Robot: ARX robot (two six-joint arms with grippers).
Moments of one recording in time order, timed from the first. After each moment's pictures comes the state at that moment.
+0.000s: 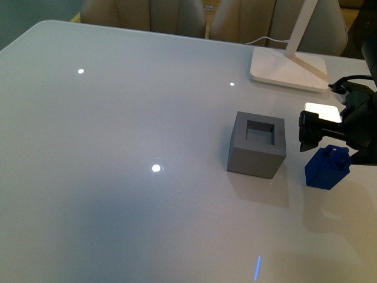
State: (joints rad) left arm 0.00 0.00 0.01 0.00 0.00 -0.01; right arm 0.05 2.22 1.23 -0.24 0.04 0.23
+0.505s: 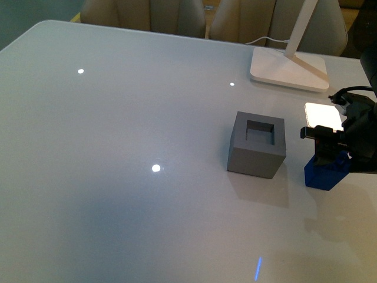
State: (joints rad) left arm 0.00 0.00 0.01 0.00 0.00 -0.01; right arm 0.04 2.22 1.19 -0.26 0.05 0.22
